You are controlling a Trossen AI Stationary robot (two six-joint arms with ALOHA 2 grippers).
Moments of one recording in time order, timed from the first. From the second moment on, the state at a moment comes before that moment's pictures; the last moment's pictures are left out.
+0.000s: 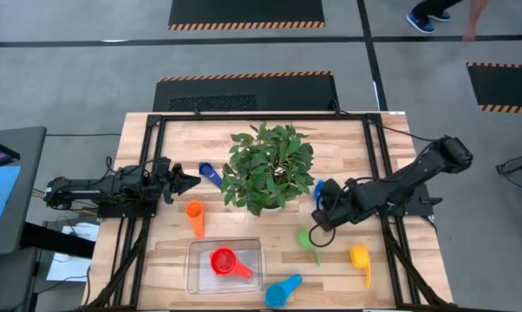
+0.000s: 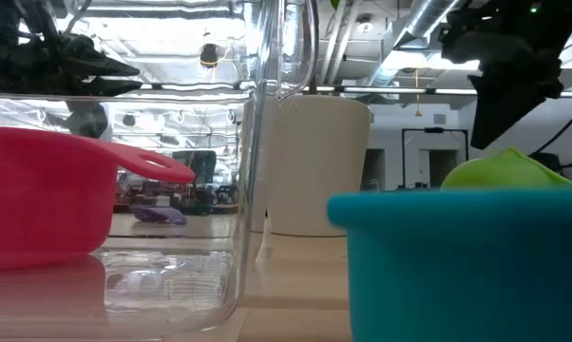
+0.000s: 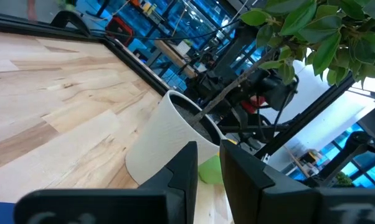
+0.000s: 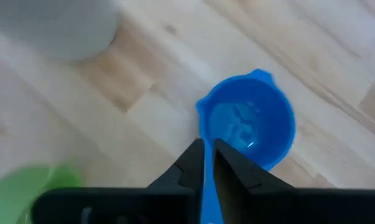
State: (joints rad) left arm 0.02 0.01 0.02 0.01 -0.09 -0.74; right arm 0.41 1.39 0.94 -0.99 0.48 1.19
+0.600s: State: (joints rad) left arm 0.02 0.02 0.02 0.01 -0.07 -0.74; right arm 0.38 1.51 0.94 -0.93 0.39 0.78
